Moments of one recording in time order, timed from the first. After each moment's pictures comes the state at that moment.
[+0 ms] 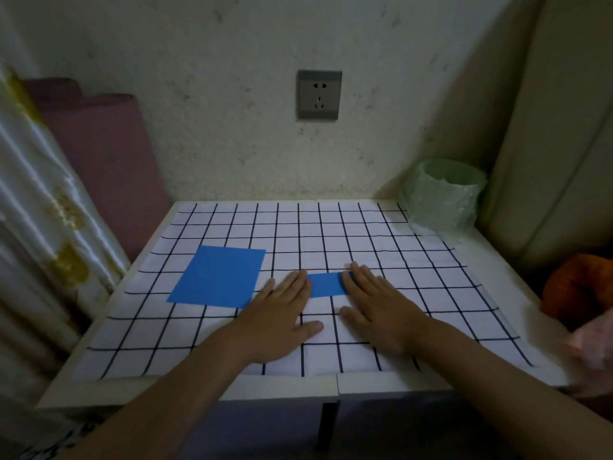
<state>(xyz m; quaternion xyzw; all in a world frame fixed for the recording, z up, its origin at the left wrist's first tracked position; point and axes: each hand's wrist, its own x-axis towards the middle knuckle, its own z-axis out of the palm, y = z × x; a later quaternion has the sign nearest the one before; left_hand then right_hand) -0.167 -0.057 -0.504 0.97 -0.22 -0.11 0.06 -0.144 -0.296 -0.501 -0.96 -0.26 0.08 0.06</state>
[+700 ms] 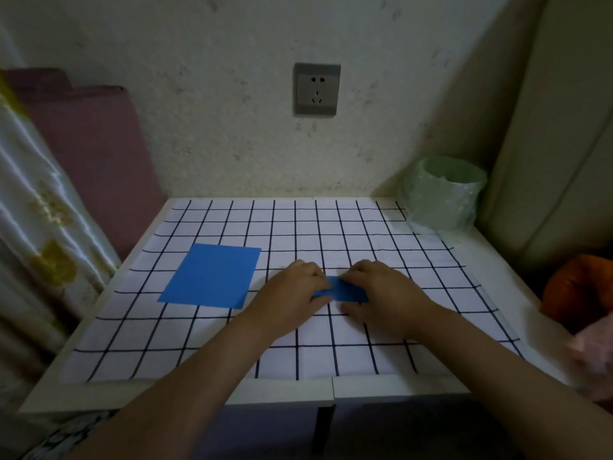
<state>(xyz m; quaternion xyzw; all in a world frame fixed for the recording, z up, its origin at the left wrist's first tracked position) -0.136 -0.091 -0.493 0.93 -0.28 0.10 0.21 -0.125 -0.301 -0.483 -0.95 -0.29 -0.03 0.11</state>
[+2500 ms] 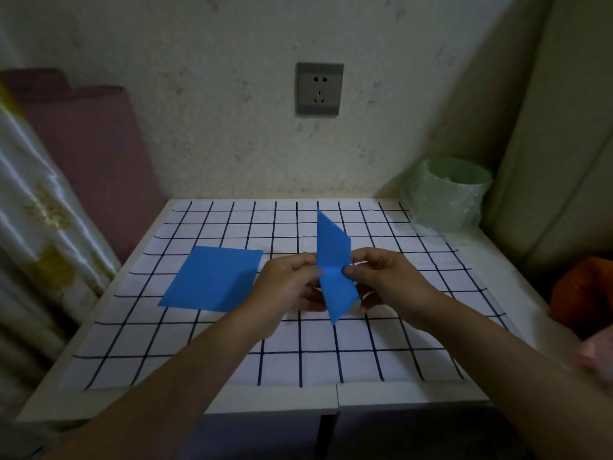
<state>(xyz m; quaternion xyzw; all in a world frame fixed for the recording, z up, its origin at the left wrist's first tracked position) -0.147 -0.094 -0.458 0.69 0.04 -0.11 0.72 -0.127 -0.287 -0.449 -0.75 -0.08 0.16 0.64</state>
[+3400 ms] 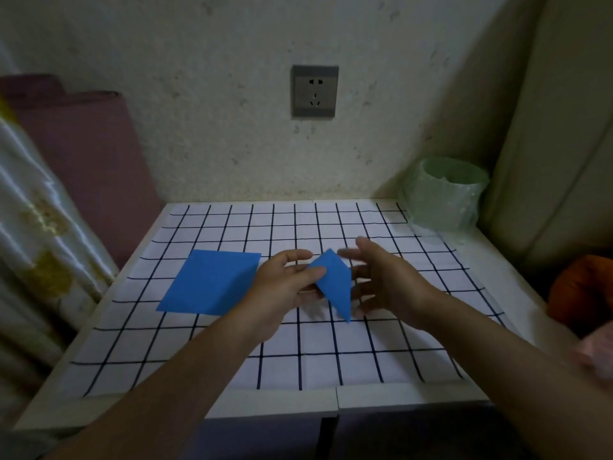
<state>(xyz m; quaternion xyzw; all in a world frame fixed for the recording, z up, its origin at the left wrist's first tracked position) -0.145 -0.090 -0.457 0.61 0.06 -0.10 0.78 -0.125 -0.289 -0.445 -0.71 -0.05 0.23 0.67</state>
